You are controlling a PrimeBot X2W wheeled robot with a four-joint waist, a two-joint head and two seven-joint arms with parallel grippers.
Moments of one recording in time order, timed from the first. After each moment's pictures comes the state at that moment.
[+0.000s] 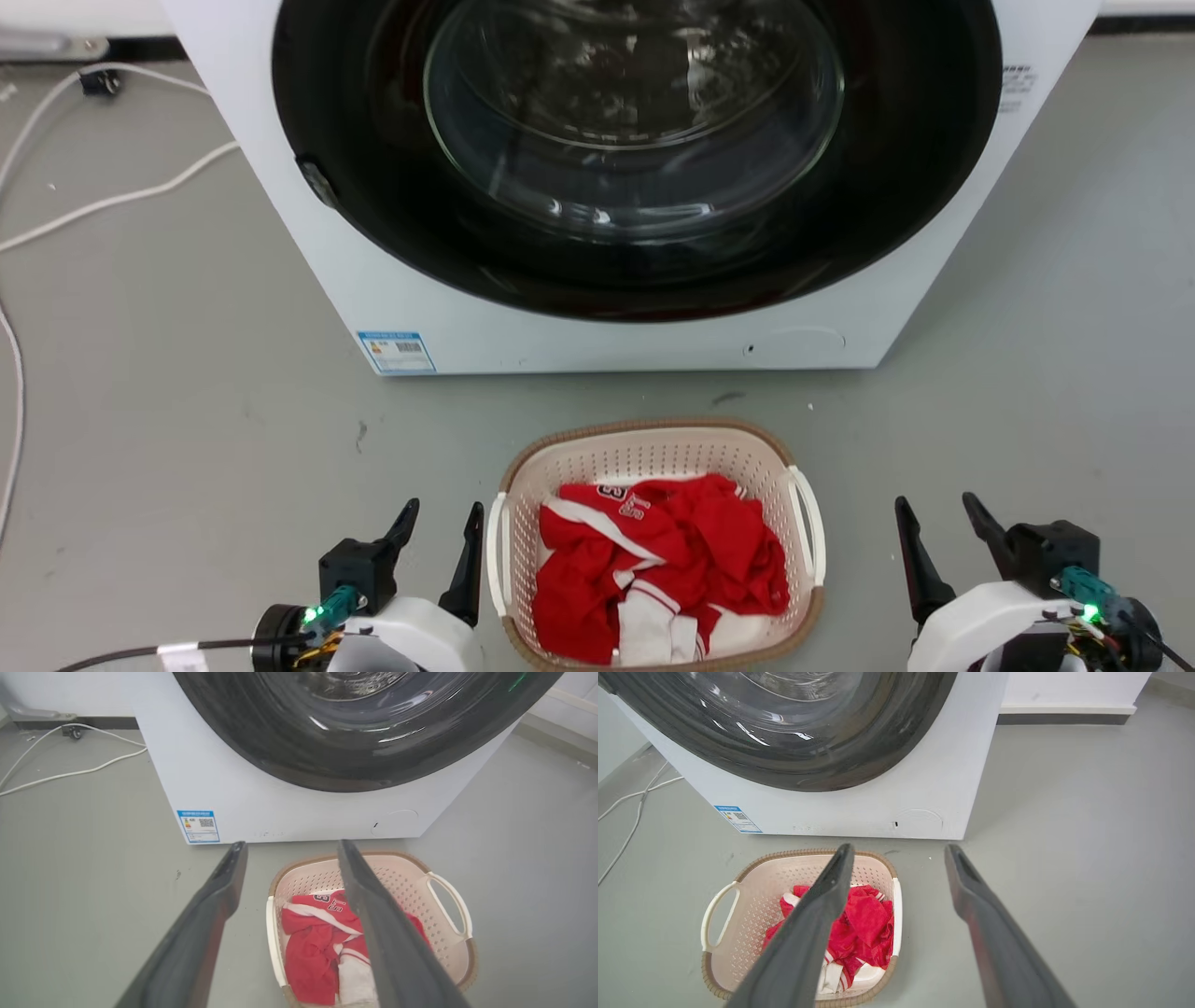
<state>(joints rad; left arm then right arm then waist) -0.12 0.06 -0.12 0.49 -0.17 -0.11 -0.26 -0.02 -0.05 -0.02 0.28 0.08 0.13 -0.09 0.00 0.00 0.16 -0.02</state>
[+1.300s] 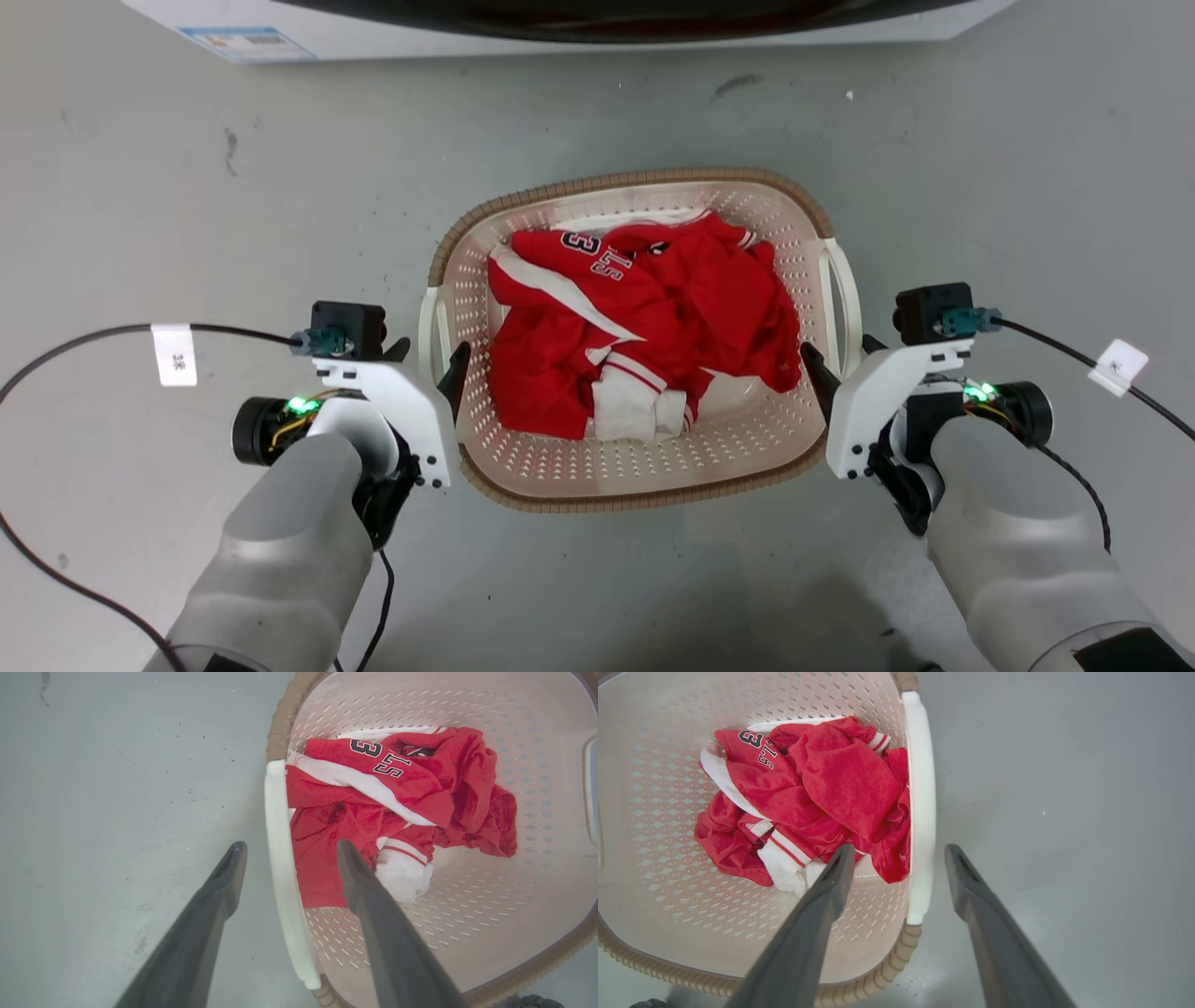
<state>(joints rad) -0.78 0.19 -0.57 1.09 -0.67 -0.13 -0.11 -0.80 -0.05 0.28 1.21 0.33 0.13 -0.08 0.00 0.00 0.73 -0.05</state>
